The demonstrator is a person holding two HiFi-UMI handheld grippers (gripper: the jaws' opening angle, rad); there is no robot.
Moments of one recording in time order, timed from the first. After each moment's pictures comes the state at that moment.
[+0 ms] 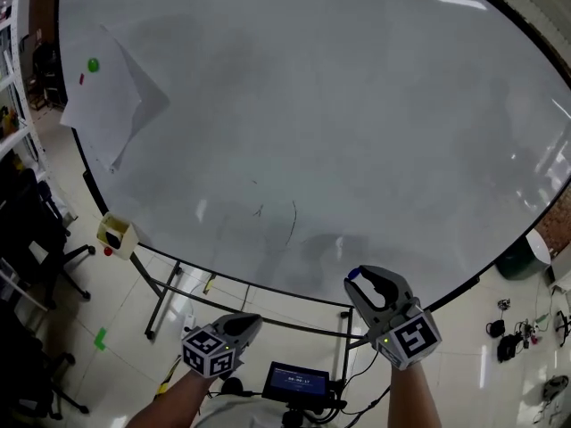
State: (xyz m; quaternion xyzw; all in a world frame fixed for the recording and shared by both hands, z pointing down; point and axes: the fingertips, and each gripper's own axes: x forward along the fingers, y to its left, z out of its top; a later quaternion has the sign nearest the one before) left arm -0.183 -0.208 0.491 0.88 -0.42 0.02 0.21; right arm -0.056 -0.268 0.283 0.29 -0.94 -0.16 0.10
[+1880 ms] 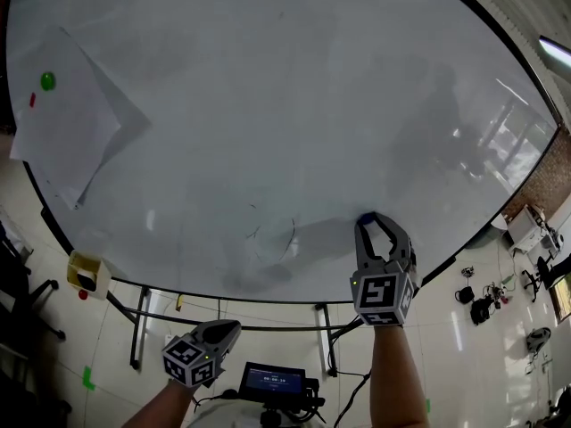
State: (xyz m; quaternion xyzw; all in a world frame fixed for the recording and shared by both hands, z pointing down) left arm -0.263 -0.238 0.497 0.92 -0.34 0.01 0.21; right arm -0.073 -0.376 0.225 0.57 -0.70 -0.32 0.28
